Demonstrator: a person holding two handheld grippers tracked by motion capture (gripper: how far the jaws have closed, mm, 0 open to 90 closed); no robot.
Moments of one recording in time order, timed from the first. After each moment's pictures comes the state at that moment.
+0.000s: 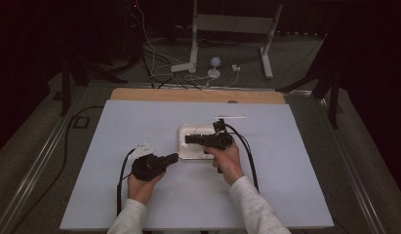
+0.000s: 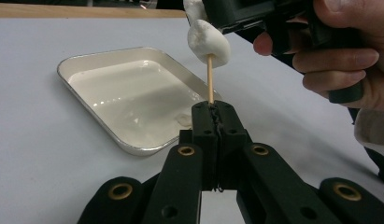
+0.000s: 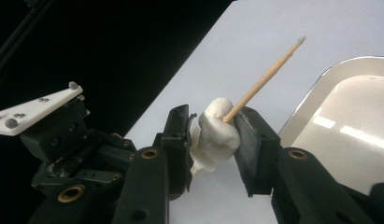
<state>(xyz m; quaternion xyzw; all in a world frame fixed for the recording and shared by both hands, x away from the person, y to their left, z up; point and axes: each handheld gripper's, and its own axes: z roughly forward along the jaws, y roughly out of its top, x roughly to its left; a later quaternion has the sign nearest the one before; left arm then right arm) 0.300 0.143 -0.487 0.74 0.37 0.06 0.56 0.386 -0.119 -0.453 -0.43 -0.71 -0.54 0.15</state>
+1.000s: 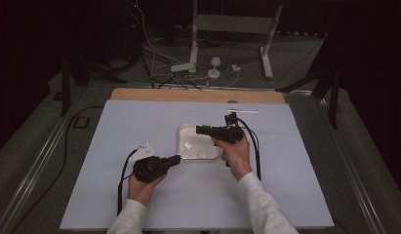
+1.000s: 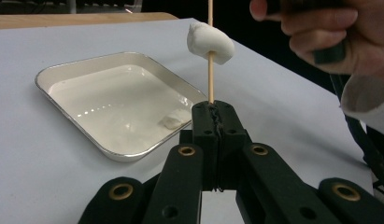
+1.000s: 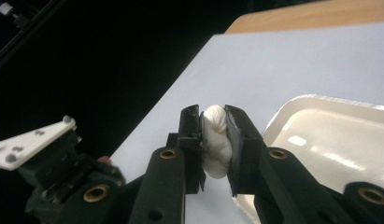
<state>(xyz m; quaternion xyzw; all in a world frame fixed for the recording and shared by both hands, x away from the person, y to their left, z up) 0.296 0.141 -0.486 0.76 0.34 0.06 0.56 0.390 -0.147 -0.427 -0.44 -0.70 -0.56 0.08</state>
